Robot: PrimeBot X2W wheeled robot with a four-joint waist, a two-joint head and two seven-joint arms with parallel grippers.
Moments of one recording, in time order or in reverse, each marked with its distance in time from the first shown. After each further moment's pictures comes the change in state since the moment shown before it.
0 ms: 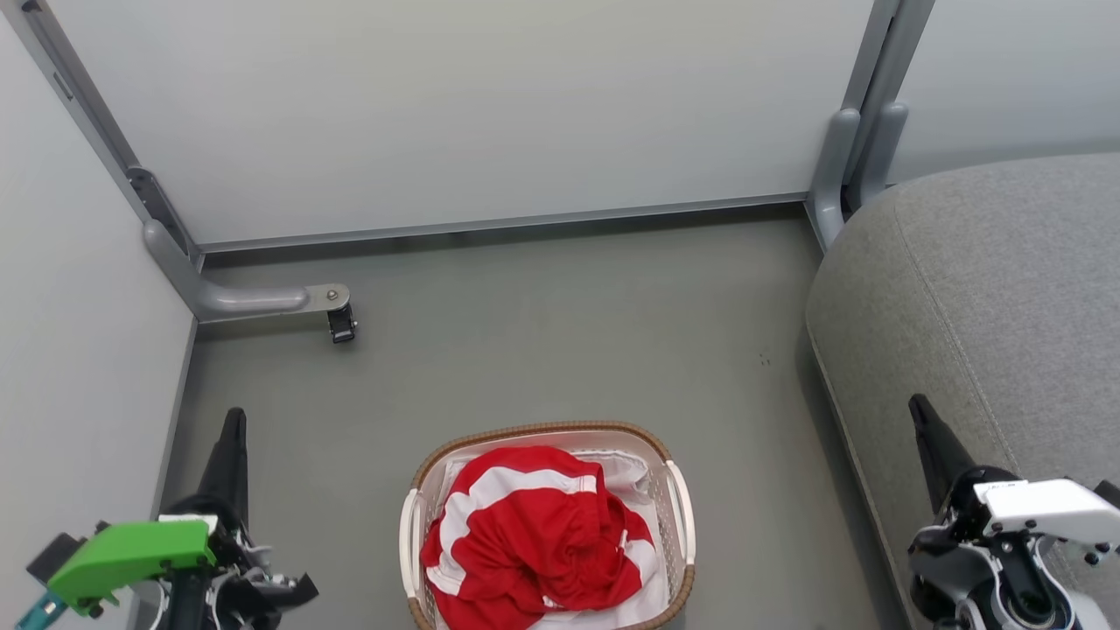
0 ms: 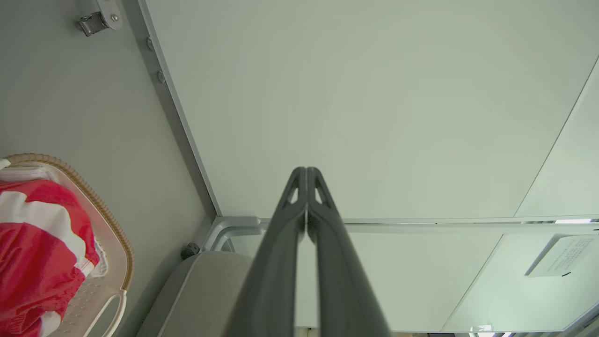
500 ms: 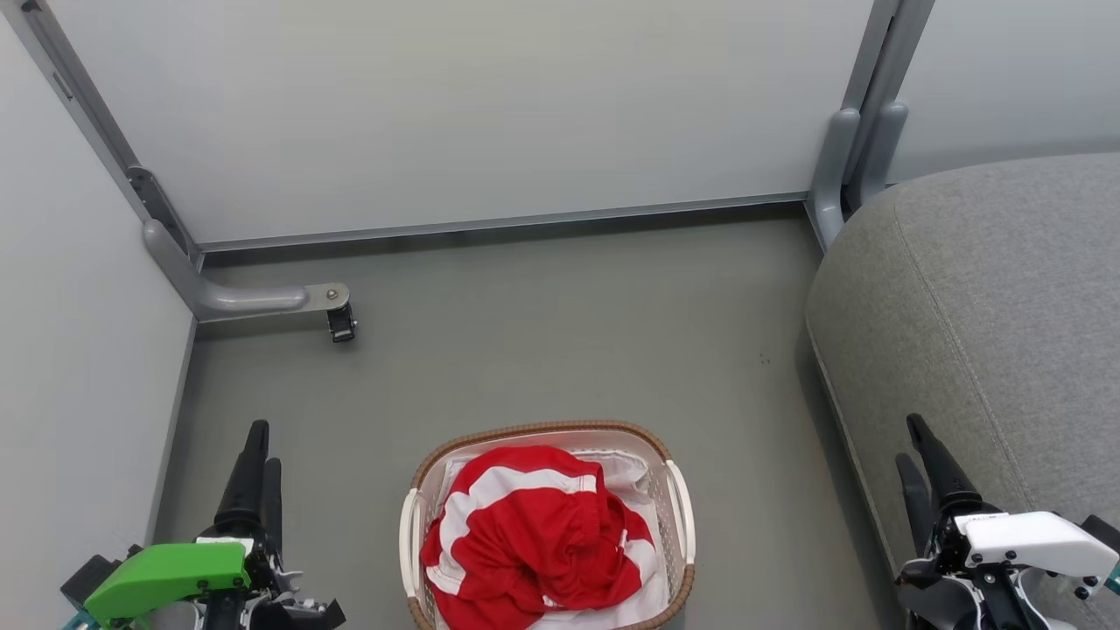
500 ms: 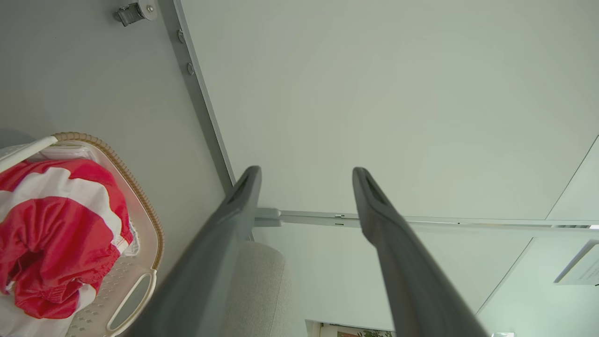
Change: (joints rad) left arm 0.041 -0.008 -0.058 0.026 0.015 0.001 -0.049; right arm 0.046 0.015 0.024 0.028 -0.036 -0.001 -0.048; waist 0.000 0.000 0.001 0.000
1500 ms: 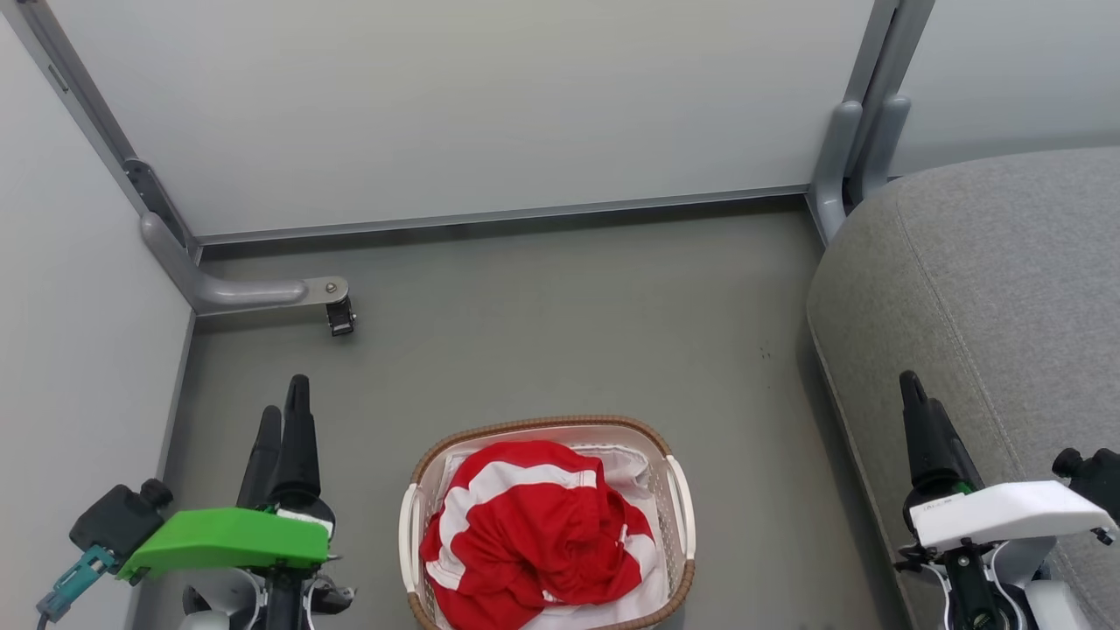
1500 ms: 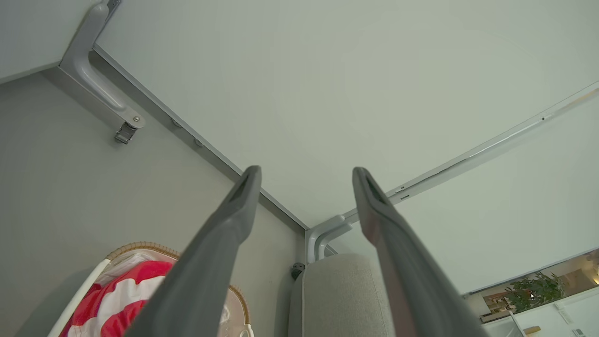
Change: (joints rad) left arm 0.003 0.001 -0.097 -0.147 0.560 0.026 -0.121; right arm 0.009 -0.005 0.033 -0.145 -0.590 0.000 -0.121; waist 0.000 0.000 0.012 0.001
